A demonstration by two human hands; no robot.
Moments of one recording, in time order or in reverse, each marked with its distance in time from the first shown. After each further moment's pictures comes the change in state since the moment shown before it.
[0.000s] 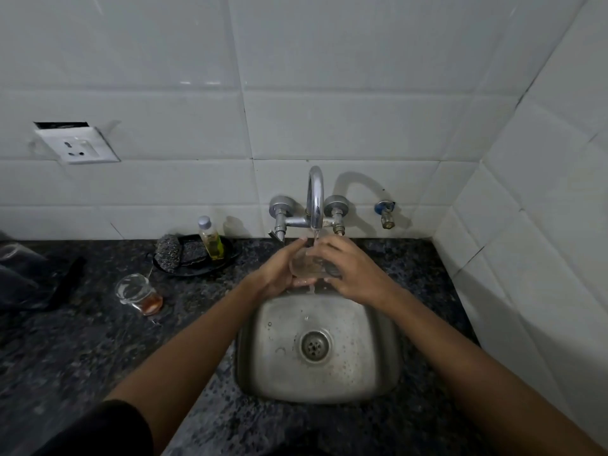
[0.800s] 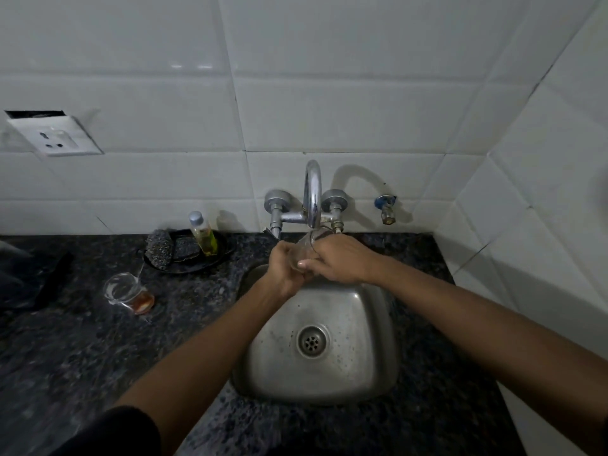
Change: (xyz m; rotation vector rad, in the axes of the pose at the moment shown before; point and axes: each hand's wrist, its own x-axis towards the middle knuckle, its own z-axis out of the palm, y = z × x) left_hand 0.046 -0.024 0.003 -0.509 0.327 -0.093; right_hand 0.049 0.008 -0.012 -0.308 -0.341 -0.073
